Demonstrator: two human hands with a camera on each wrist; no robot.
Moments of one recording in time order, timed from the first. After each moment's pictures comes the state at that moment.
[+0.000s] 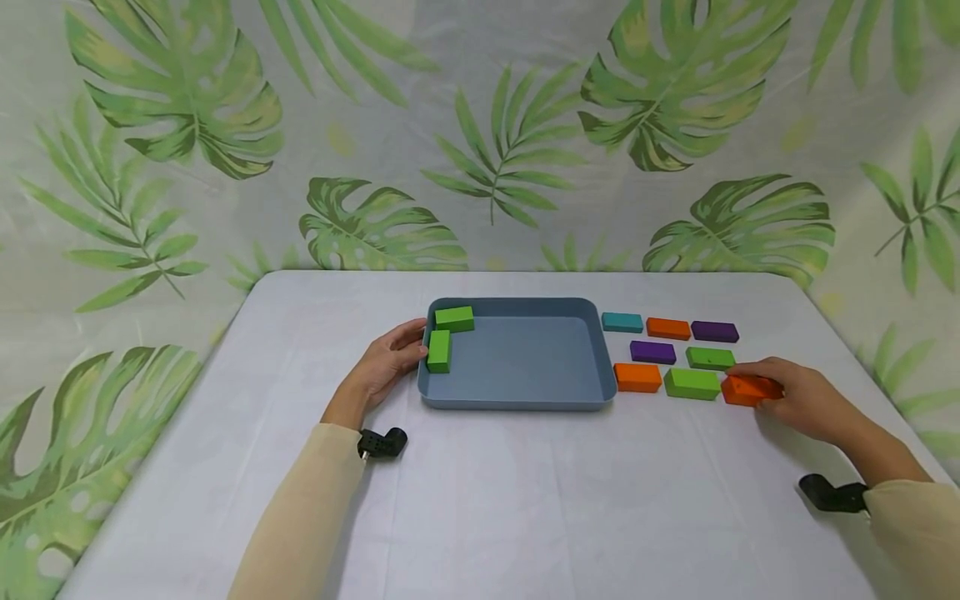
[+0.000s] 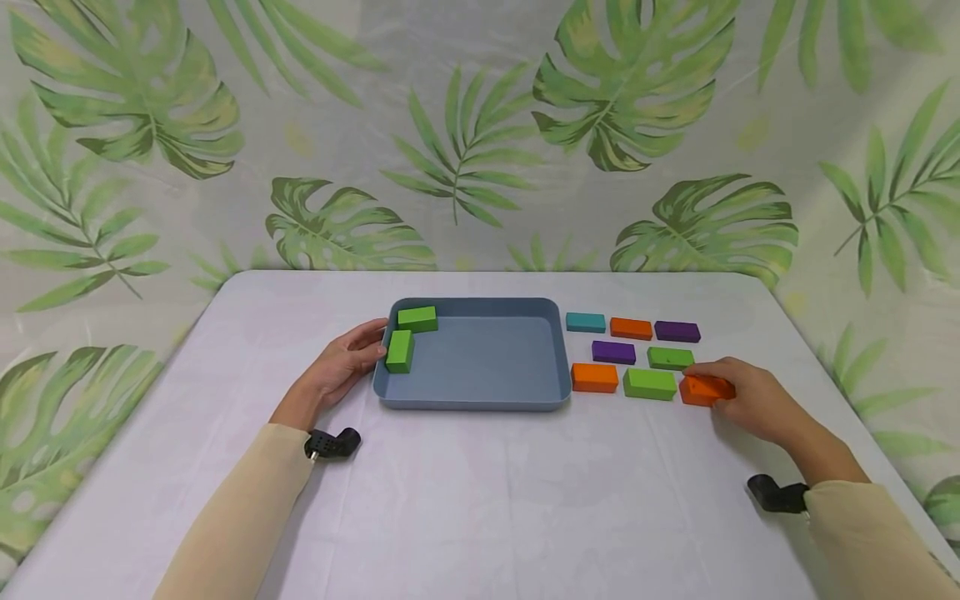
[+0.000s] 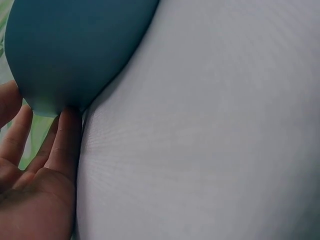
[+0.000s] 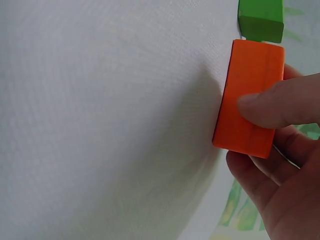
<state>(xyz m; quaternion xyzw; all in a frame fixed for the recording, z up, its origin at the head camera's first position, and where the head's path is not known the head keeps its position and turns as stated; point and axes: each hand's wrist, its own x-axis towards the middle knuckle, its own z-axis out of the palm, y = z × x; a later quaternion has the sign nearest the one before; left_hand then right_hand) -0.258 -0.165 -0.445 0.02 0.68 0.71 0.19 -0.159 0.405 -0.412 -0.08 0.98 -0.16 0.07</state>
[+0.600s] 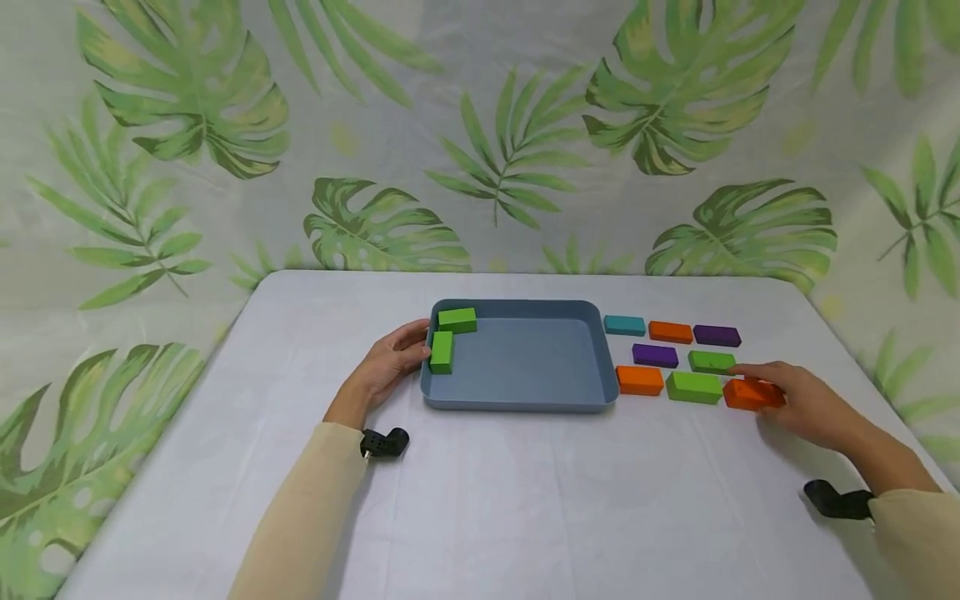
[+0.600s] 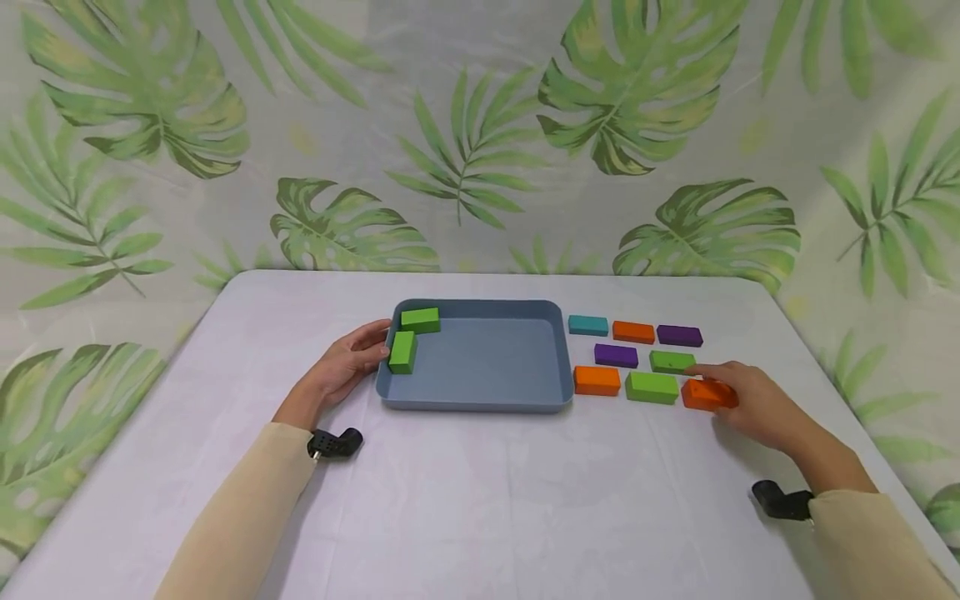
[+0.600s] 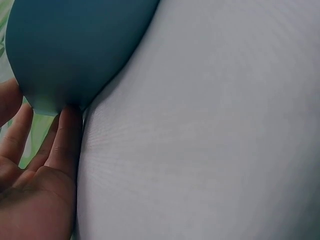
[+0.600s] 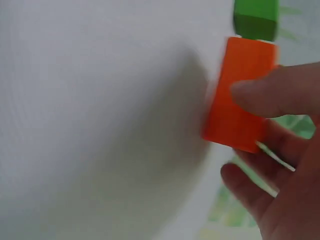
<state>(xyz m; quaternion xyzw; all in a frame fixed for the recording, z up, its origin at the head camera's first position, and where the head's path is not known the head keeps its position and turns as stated) -0.259 -0.166 -0.444 0.03 0.69 0.70 0.19 -0.155 0.406 -0.405 -0.10 0.98 -0.15 0.06</state>
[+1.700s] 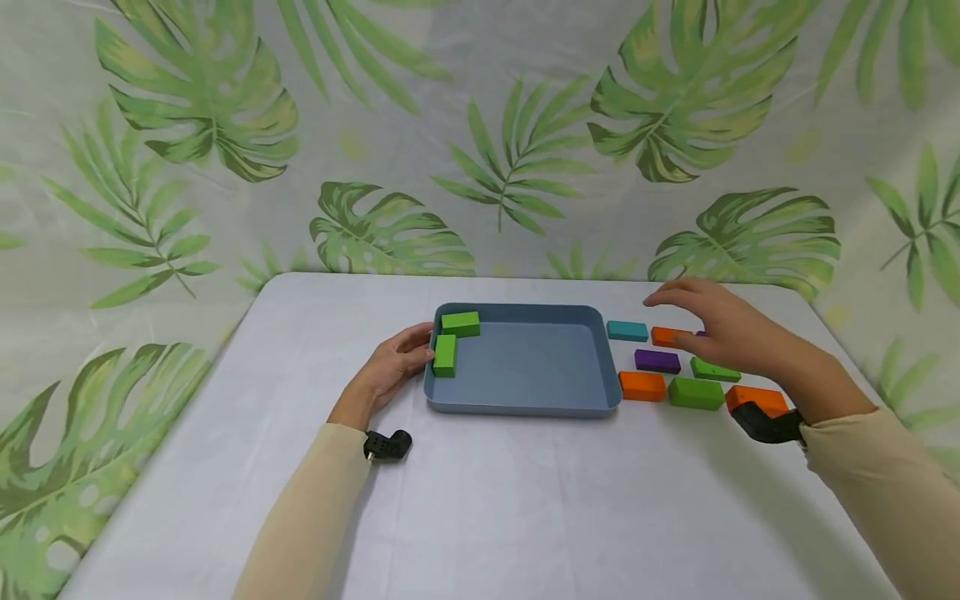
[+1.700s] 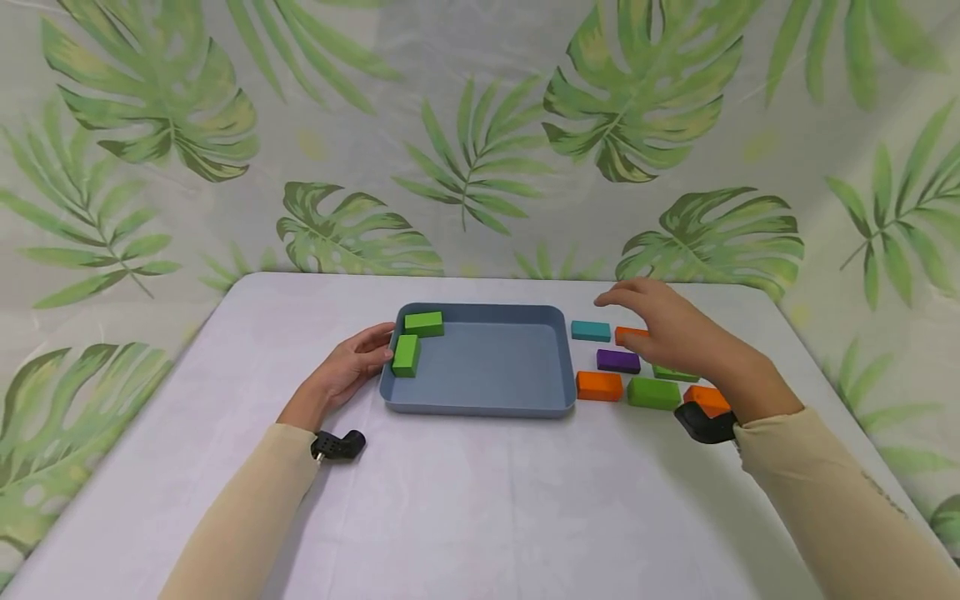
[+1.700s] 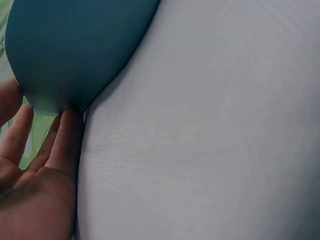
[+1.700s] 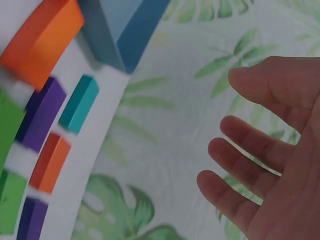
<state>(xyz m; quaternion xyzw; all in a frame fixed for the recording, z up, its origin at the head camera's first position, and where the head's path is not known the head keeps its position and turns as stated) -0.256 -0.166 -0.442 0.03 0.69 0.70 0.18 -0.196 0.277 -0.297 -0.25 0.96 -0.13 -0.01</state>
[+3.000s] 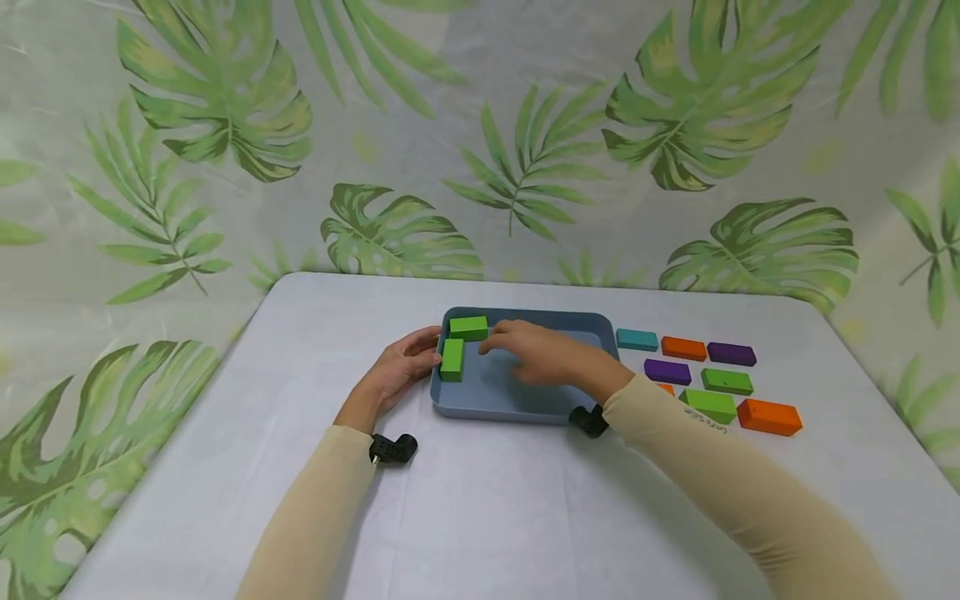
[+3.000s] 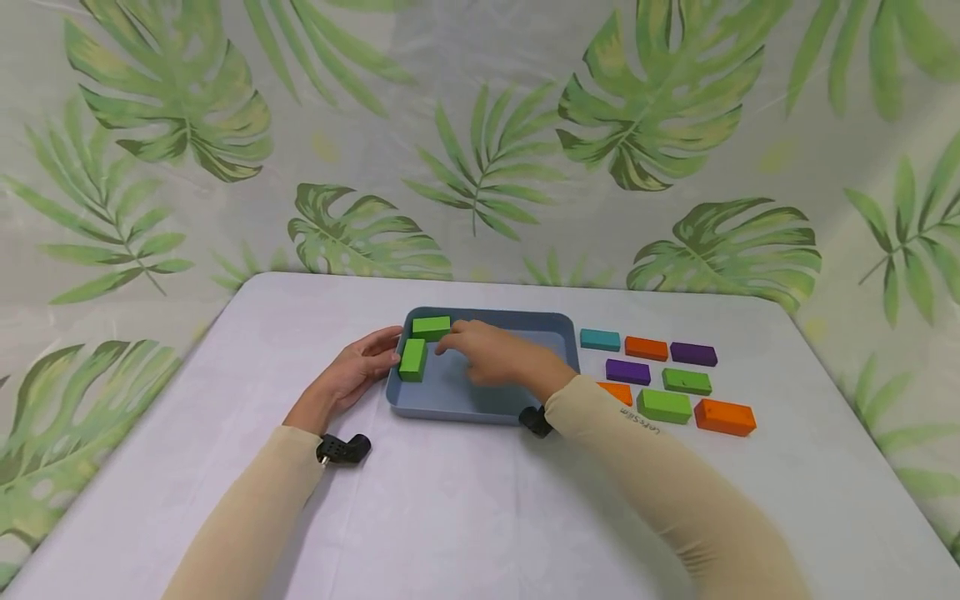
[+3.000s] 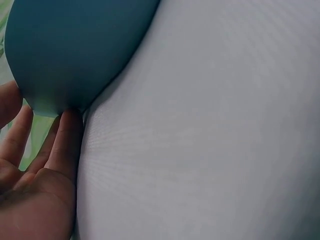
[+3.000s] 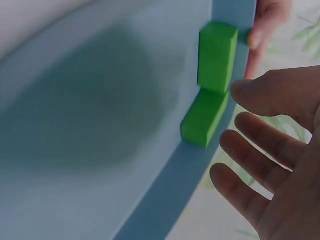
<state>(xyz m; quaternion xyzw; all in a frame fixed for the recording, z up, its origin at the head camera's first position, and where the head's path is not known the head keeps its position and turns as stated) -0.256 -0.167 -0.443 0.03 0.69 0.70 0.18 -0.251 0.089 -0.360 -0.38 0.91 -0.11 0.13</state>
